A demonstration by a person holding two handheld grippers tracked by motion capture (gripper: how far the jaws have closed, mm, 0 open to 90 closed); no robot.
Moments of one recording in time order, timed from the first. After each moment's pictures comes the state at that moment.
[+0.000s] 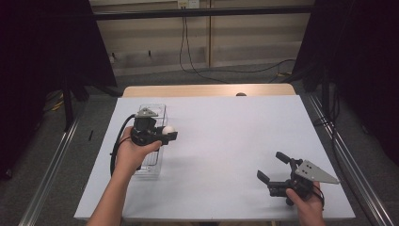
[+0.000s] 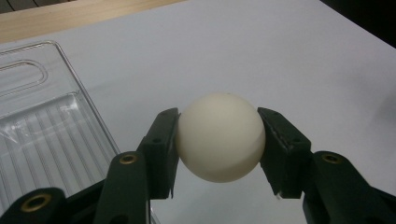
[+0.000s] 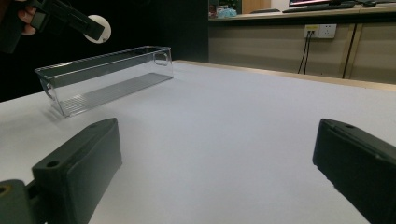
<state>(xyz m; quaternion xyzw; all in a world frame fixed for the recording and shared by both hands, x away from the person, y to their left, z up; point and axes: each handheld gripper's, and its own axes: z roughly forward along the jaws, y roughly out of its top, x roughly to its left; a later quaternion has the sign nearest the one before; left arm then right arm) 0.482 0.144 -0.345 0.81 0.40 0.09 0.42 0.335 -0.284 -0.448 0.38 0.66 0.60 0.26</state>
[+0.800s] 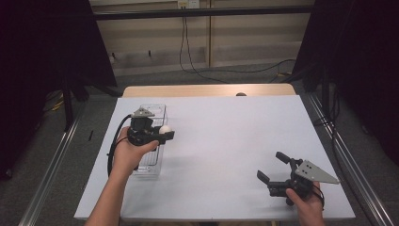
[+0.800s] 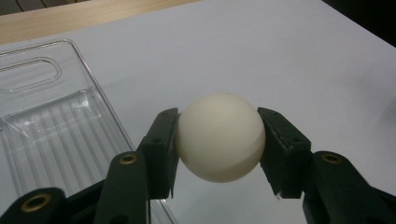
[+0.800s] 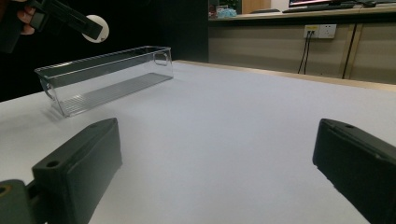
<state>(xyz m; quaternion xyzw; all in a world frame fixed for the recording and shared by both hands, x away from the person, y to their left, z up) 0.483 0.154 -0.345 0.81 0.40 0.10 0.41 0.335 -0.284 -0.447 0.38 0.66 0.59 0.26</state>
